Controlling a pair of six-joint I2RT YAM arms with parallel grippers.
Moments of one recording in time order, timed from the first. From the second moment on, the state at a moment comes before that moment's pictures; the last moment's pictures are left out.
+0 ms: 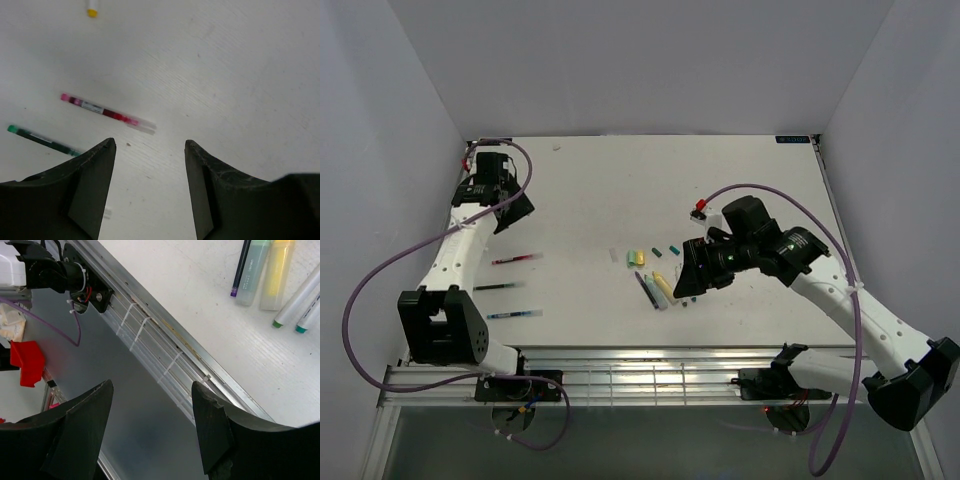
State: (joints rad) left arm -0.02 1.44 1.29 -0.78 -0.22 -0.55; right arm 0.68 1.09 1.10 -0.87 -0.54 0.38
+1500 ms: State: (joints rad) left arm 0.32 2.13 1.55 -0.40 -0.06 -0.34; right arm 0.57 1.51 1.35 -0.94 -0.57 0.29
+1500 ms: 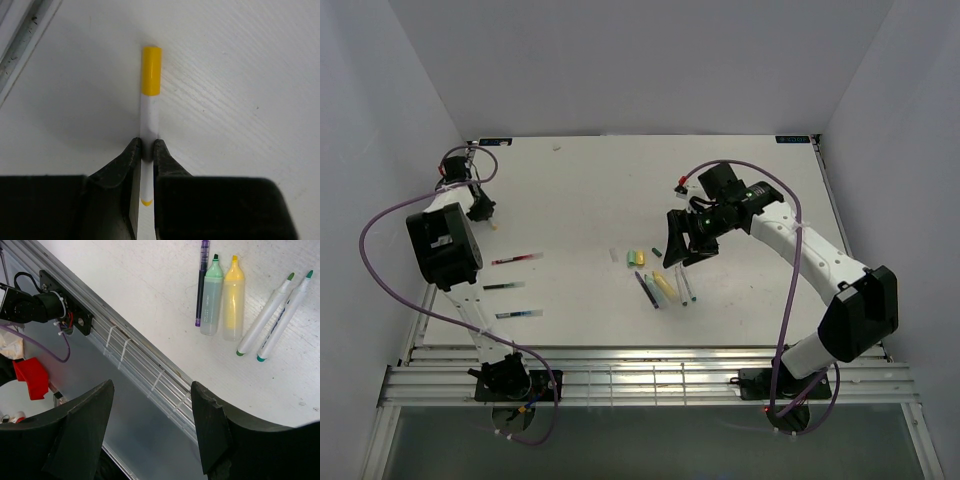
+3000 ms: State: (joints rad) left arm -0.29 0.66 0.95 -0.76 0.51 -0.89; right arm 0.81 1.60 1.43 -0.24 -0.82 0.86
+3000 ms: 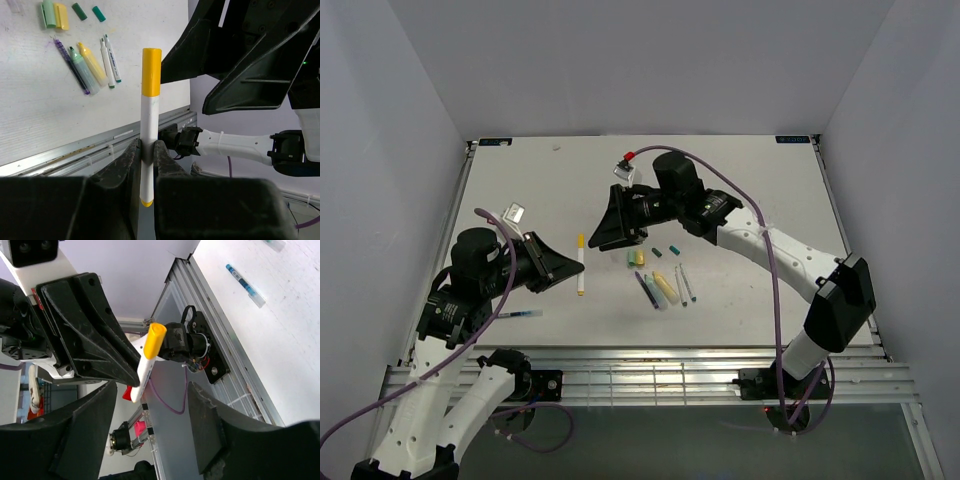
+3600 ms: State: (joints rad) left arm -0.29 0.67 0.95 -0.76 0.51 -0.90; right arm 0.85 1.77 1.54 -0.16 -0.83 0.95
